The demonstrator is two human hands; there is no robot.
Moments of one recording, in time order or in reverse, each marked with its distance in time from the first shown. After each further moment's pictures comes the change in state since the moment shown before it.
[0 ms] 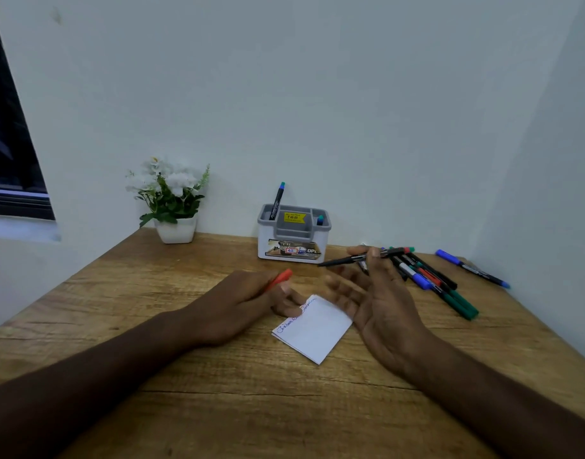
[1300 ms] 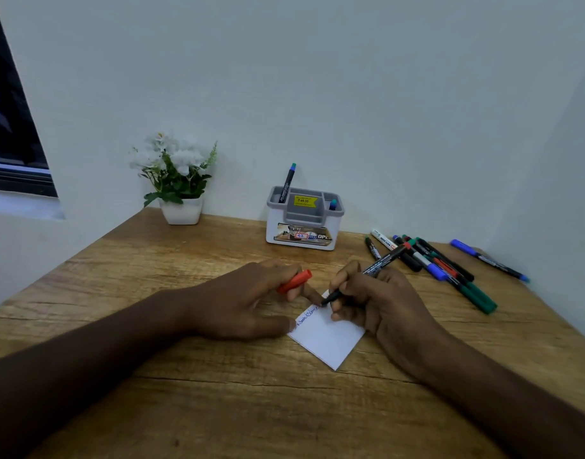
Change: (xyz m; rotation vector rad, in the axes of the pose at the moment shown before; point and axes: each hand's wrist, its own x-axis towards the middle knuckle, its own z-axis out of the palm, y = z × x) left_hand -0.005 -0.004 -0.010 0.232 -0.202 0.167; right_hand -0.022 -0.008 0.007 -0.411 -0.268 0.055
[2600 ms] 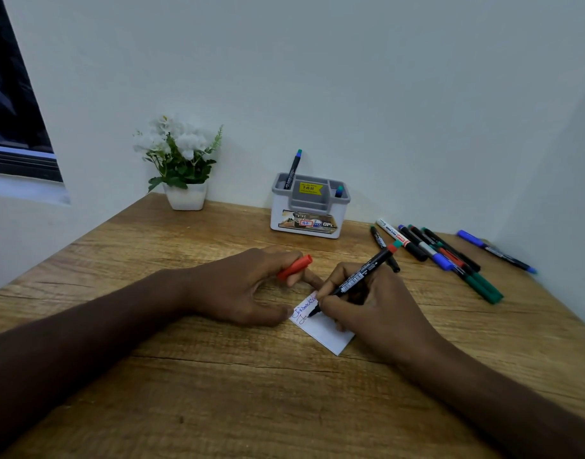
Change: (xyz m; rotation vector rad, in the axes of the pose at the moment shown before) left_hand 0.001 -0.010 -0.001 -0.013 0.013 0.036; right_hand -0.015 0.006 0.018 -0.704 0.061 -0.136
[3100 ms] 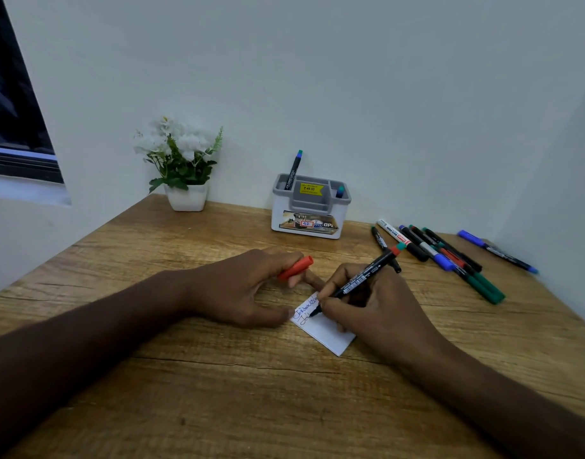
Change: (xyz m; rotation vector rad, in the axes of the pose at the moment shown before) left_hand 0.000 -0.001 0.001 -0.002 0.009 -0.017; right_hand 0.001 0.004 -0.001 -0.009 0.001 -0.013
